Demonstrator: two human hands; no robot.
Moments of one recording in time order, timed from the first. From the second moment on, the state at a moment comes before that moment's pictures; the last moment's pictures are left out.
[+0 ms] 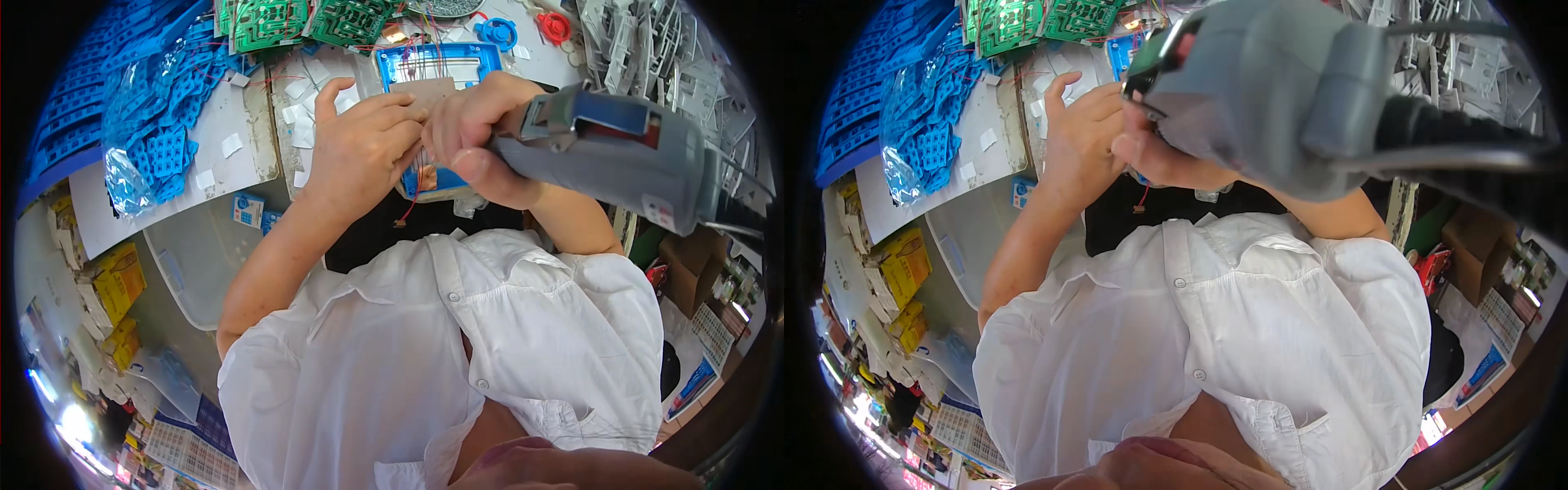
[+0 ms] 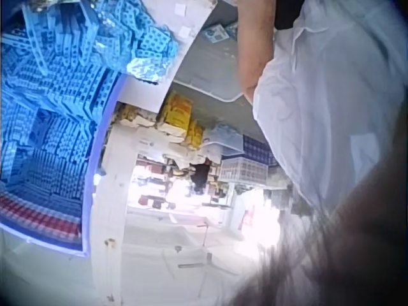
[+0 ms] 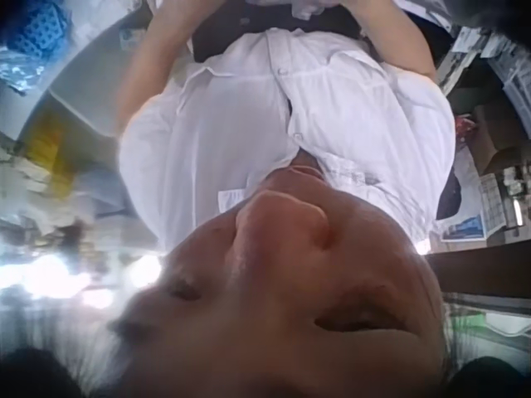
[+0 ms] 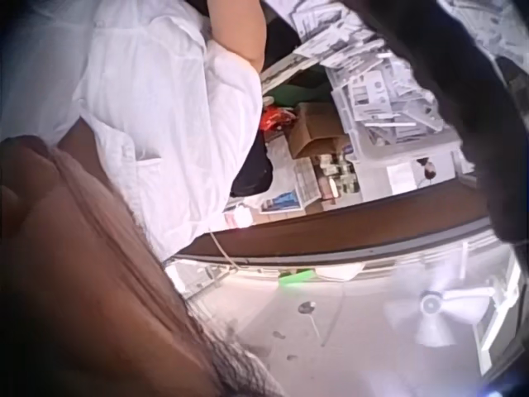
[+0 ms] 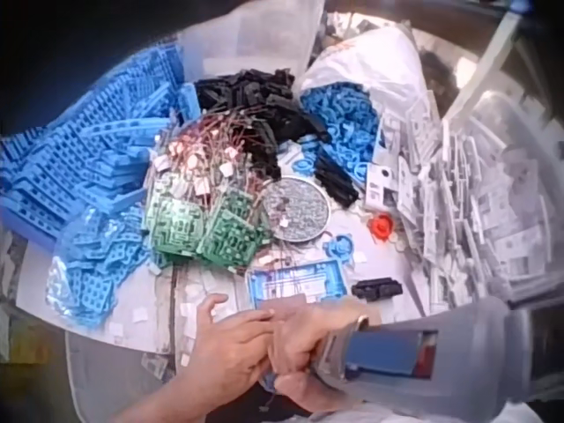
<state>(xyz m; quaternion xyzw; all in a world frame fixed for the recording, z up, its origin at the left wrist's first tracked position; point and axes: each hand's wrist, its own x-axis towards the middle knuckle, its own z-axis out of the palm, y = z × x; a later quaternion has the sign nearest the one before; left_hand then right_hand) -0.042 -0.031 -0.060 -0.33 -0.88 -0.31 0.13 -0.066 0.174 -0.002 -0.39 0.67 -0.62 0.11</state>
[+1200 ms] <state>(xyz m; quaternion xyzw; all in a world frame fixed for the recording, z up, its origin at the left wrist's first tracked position) -0.033 -0.011 -0.060 -0.25 -0.90 -0.34 0.13 -0.106 0.179 -0.021 -0.36 0.55 -0.75 0.04</state>
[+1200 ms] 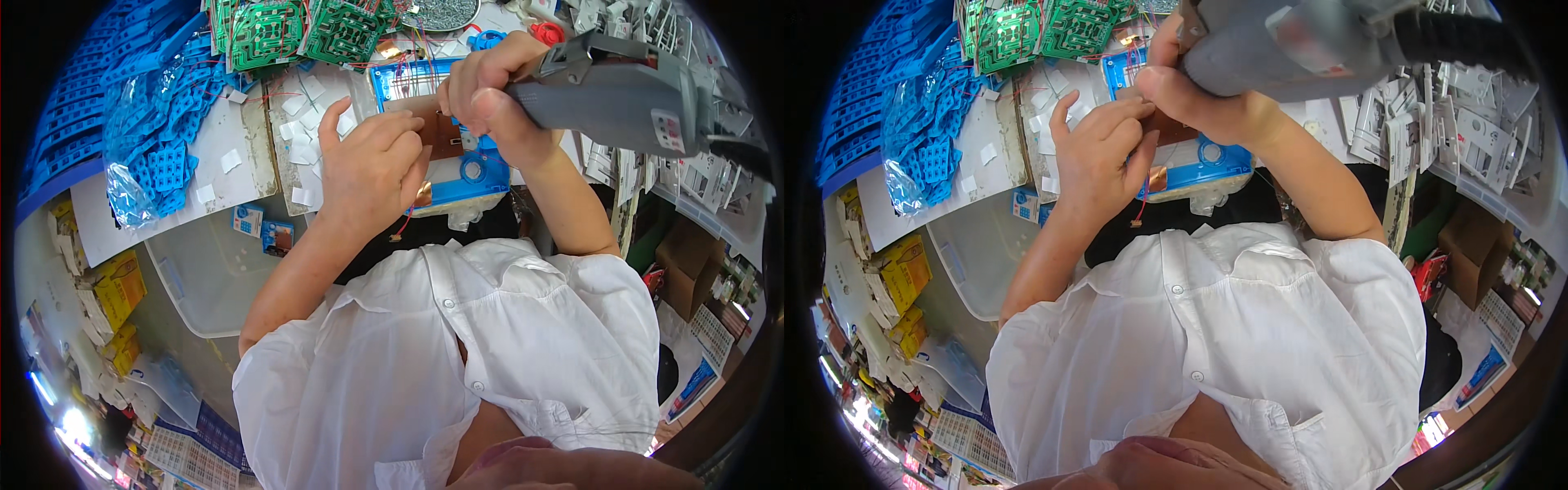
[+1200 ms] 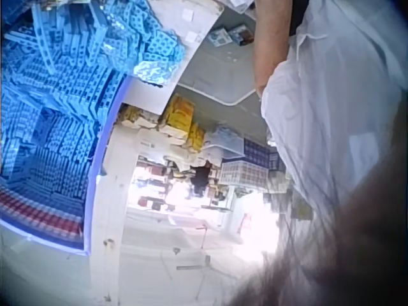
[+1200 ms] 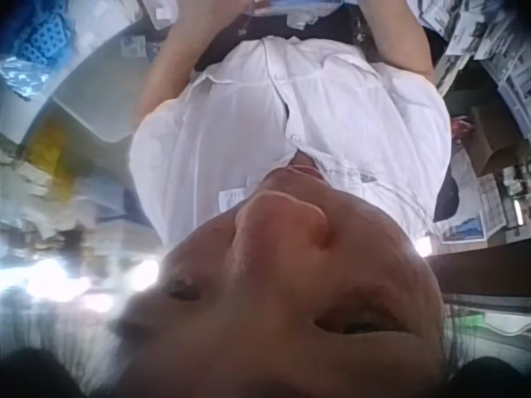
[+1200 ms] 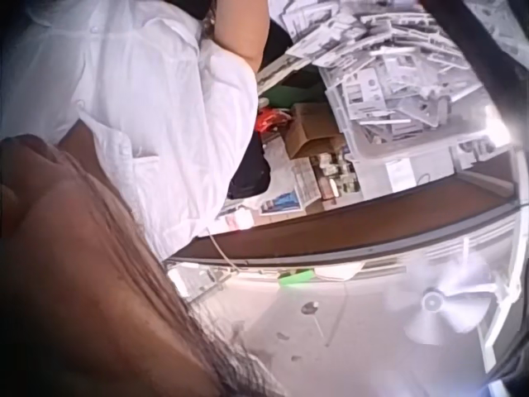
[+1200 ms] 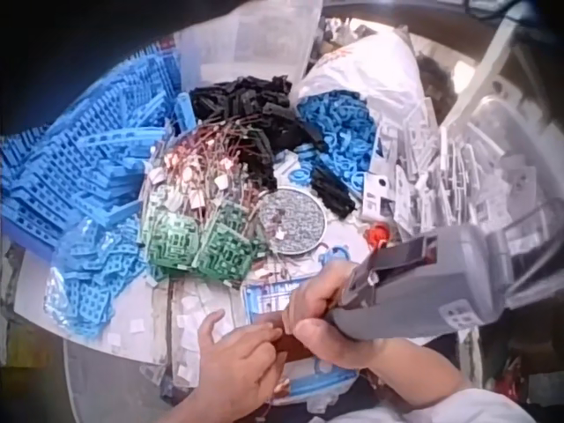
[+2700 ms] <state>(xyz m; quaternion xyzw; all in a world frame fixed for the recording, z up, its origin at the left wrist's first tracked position) 0.001 -0.028 -0.056 -0.19 -0.91 -0.35 0.13 -0.119 0.148 0.003 -0.23 0.60 -0.76 0.11</state>
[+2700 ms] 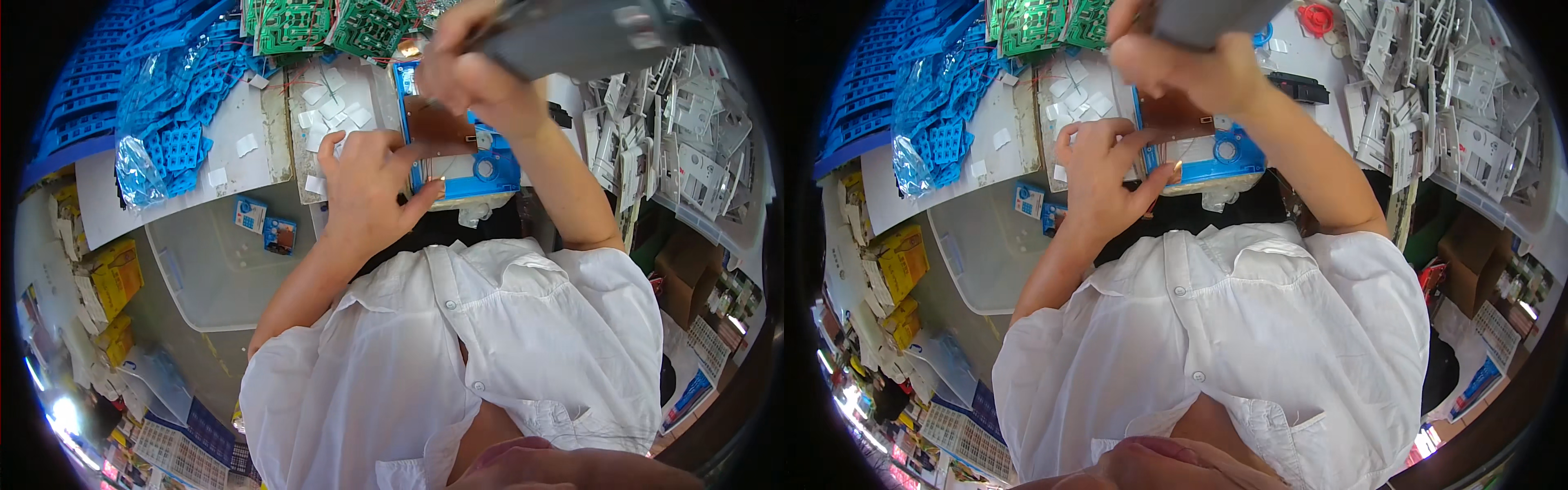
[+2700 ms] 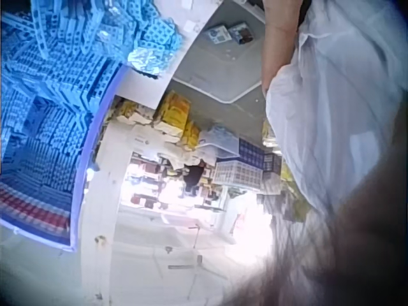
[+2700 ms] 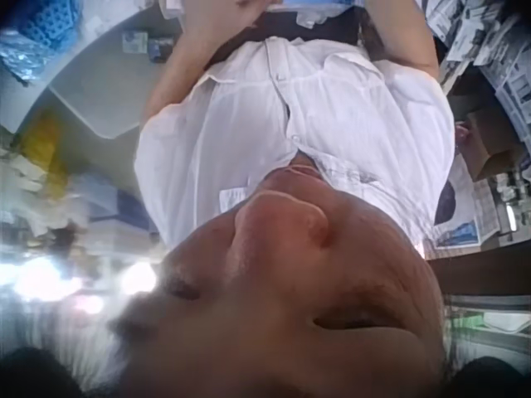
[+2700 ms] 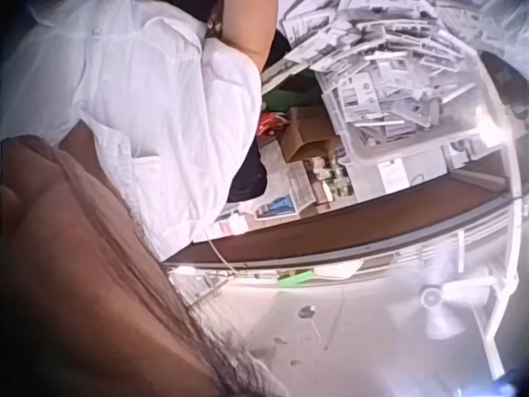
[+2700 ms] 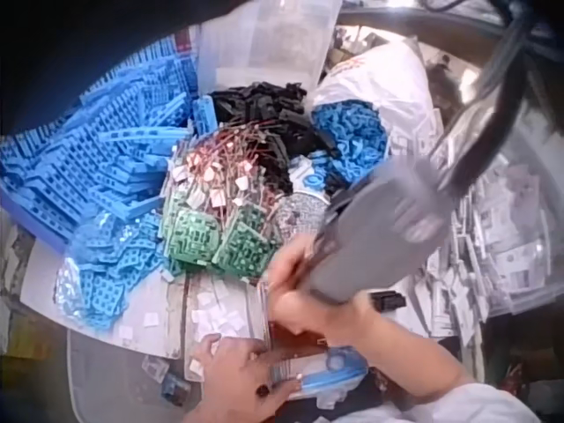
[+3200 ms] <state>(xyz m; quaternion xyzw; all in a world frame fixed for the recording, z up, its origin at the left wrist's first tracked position) 0.057 -0.031 -0.055 -0.13 -0.87 -0.46 -0.09 -0.084 0.229 0.018 -0.16 0.75 -0.56 -0.30</state>
